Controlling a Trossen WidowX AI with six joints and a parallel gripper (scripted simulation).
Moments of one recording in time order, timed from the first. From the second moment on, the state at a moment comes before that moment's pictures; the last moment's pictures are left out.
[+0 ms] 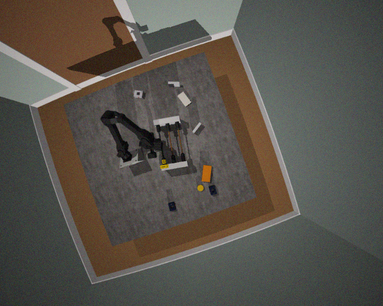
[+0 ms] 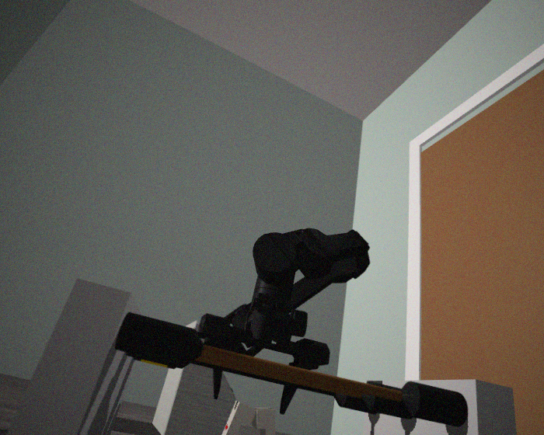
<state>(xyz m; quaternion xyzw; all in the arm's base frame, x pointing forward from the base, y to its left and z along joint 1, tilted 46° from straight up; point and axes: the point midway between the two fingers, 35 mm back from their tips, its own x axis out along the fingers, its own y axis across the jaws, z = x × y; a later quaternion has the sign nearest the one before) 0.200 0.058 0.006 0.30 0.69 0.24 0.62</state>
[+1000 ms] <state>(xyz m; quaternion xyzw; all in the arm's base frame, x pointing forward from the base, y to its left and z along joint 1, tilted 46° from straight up) 0.200 0.053 0.012 0.30 0.69 0.24 0.61</state>
